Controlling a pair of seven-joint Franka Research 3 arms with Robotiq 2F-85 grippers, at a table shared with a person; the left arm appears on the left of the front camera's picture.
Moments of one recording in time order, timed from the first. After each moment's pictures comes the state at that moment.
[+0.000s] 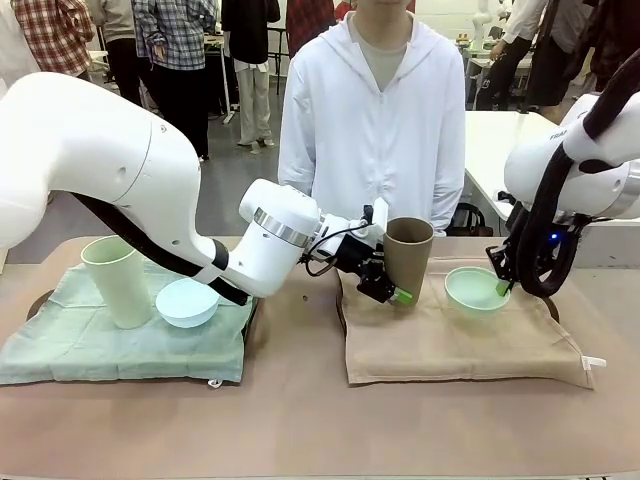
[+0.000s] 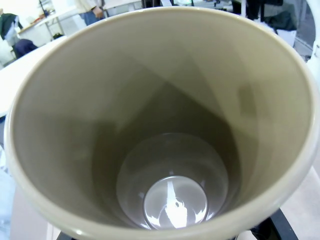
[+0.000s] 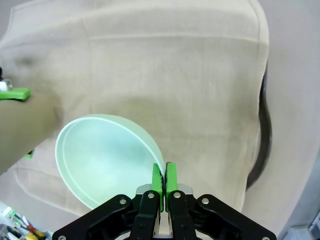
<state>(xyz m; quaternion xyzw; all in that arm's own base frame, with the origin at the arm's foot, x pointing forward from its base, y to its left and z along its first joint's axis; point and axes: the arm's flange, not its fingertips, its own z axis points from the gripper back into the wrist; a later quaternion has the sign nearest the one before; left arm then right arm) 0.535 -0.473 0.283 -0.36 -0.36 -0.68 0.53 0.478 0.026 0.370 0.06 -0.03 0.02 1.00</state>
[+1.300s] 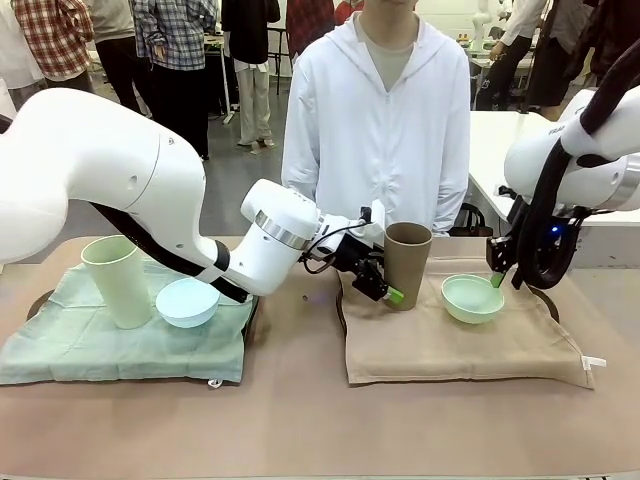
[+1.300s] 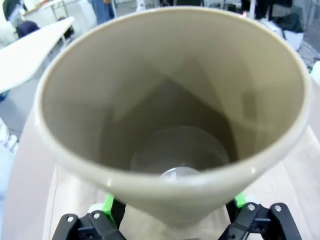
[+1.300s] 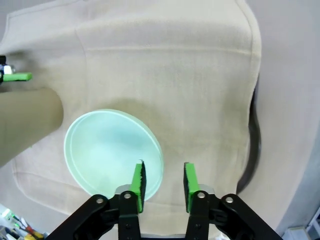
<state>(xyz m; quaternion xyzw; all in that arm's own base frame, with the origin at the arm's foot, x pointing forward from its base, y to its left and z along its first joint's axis) 0.558 -0.466 0.269 -0.36 -0.33 -0.66 0.57 0.489 0.019 0.384 0.06 -0.04 0.02 1.00</state>
